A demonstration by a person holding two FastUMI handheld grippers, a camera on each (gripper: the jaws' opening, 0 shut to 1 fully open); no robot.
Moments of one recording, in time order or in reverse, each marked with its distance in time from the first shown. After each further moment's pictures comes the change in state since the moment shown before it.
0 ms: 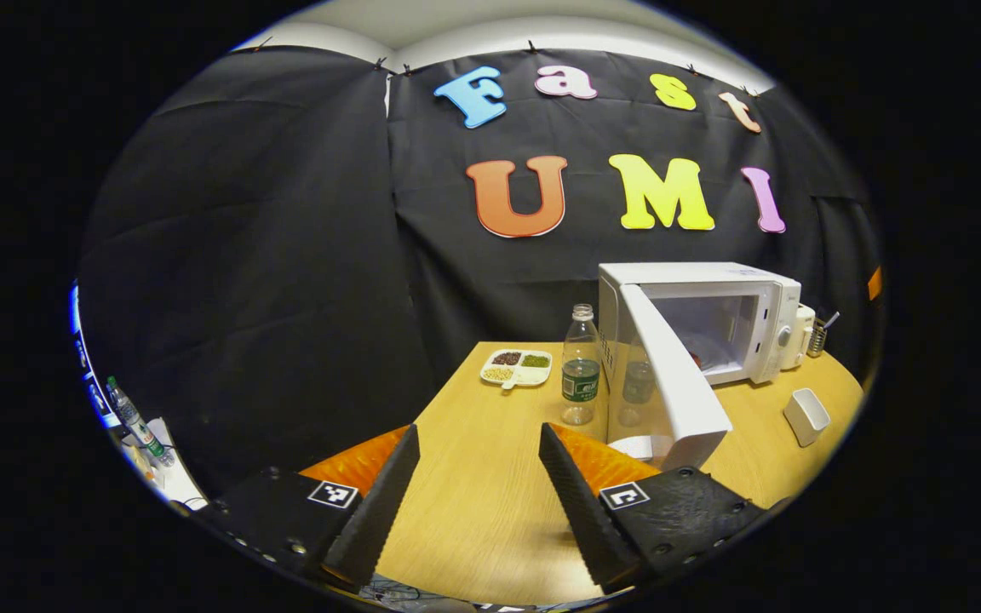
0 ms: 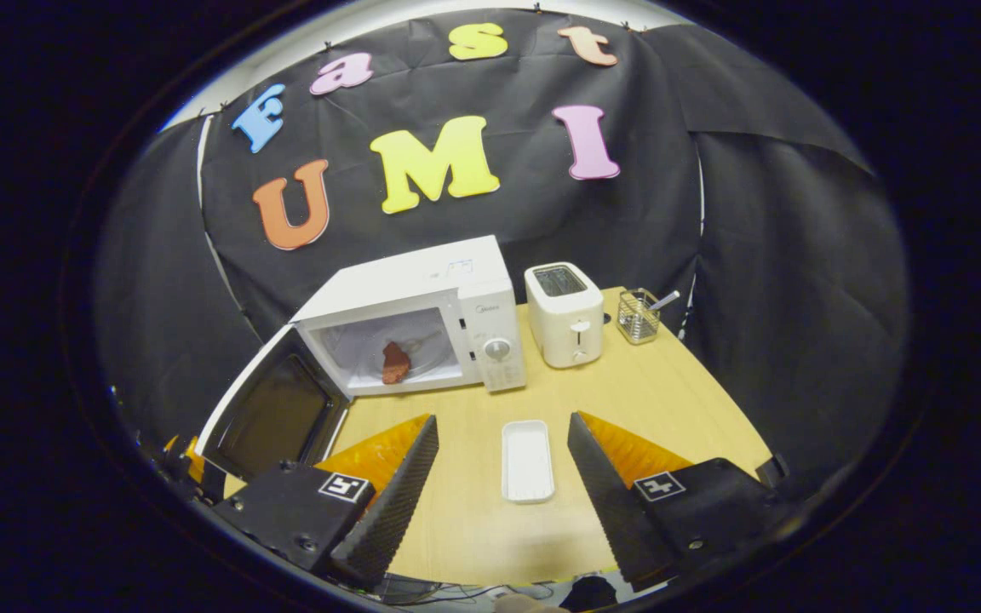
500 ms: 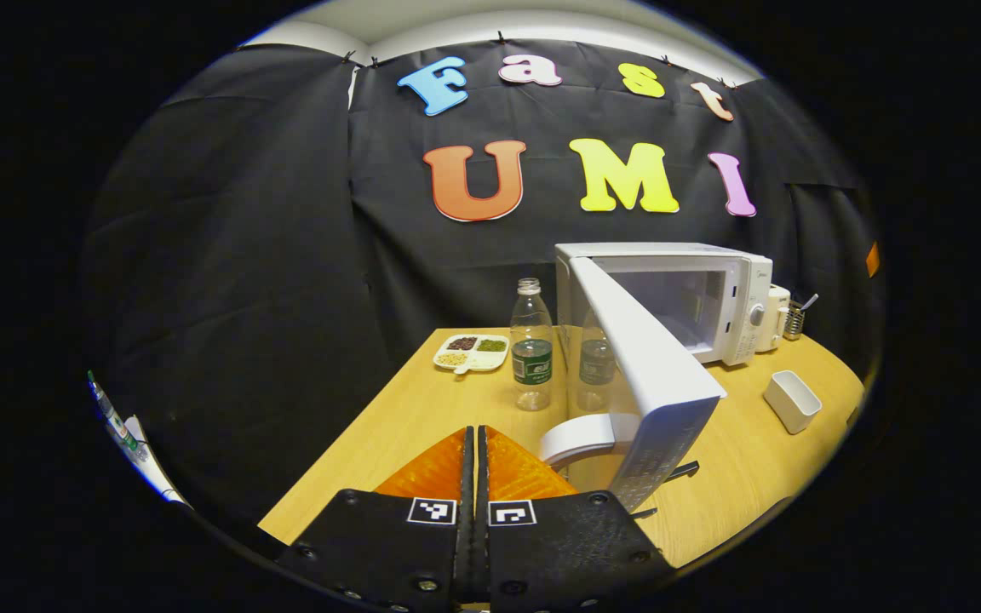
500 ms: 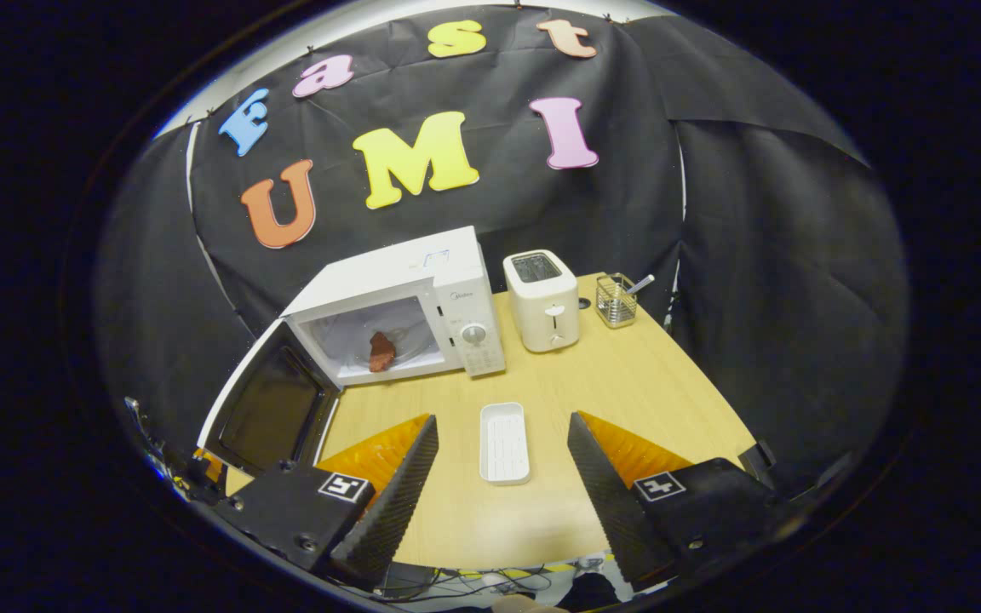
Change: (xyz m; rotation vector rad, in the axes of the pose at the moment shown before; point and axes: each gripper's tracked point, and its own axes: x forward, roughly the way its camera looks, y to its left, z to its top) left arm 0.016 -0.055 -0.018 -0.006 0.014 -0.128; right arm -0.009 -0.030 -0.009 0.032 0.035 -0.011
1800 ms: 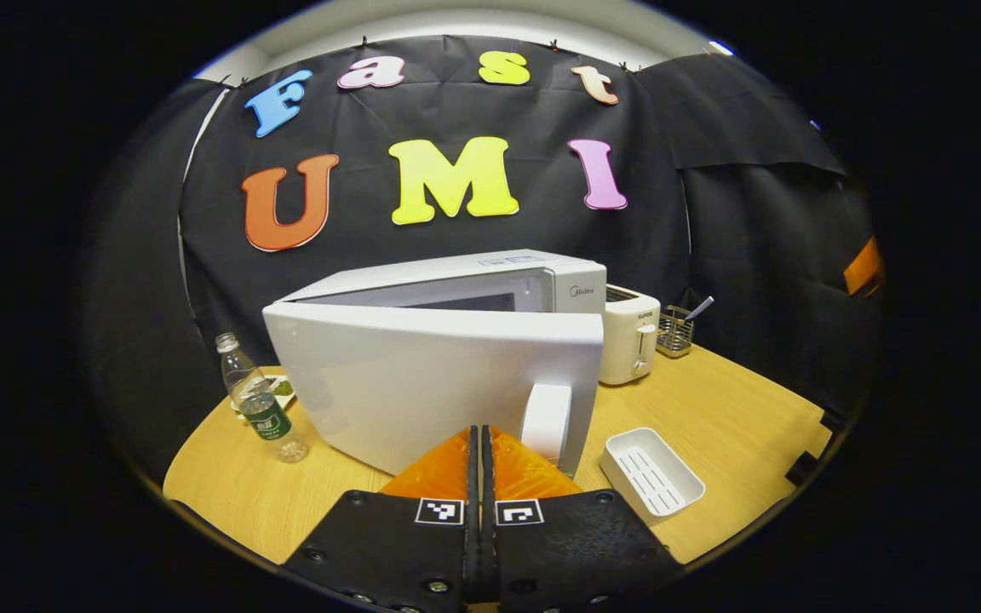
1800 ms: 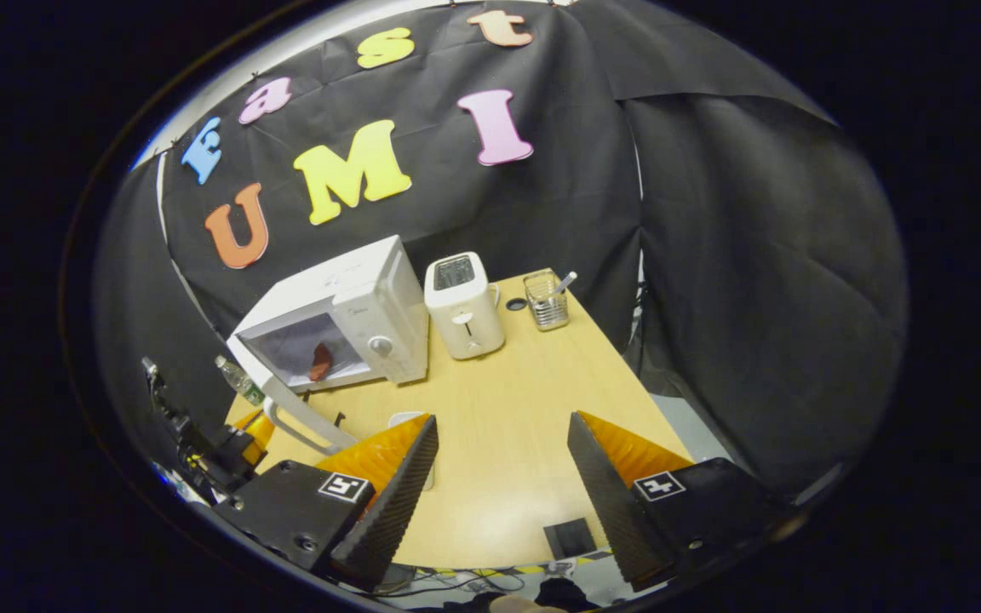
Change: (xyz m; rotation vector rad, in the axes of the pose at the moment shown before) left arm 0.063 -0.319 0.051 0.115 -0.034 -0.324; right arm 0.009 -0.169 0.024 0.067 0.023 -0.026
